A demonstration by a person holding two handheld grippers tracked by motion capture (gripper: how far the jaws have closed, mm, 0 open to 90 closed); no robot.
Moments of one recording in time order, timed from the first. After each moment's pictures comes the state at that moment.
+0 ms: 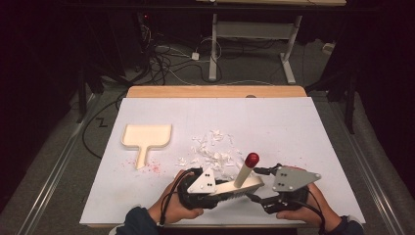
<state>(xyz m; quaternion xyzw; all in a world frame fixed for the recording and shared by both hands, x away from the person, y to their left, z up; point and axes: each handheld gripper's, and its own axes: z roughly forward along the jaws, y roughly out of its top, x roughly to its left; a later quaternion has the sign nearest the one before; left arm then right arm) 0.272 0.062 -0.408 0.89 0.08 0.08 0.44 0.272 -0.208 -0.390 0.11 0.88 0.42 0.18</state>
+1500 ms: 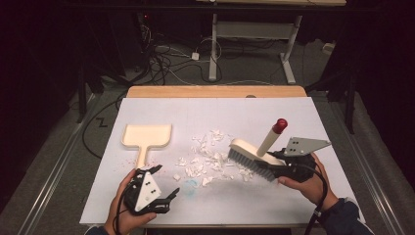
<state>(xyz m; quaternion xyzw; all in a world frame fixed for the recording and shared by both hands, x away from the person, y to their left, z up) 0.248 0.183 -0.444 0.82 0.27 0.30 0.39 0.330 -0.242 -0.373 0.22 0.85 0.45 0.15</state>
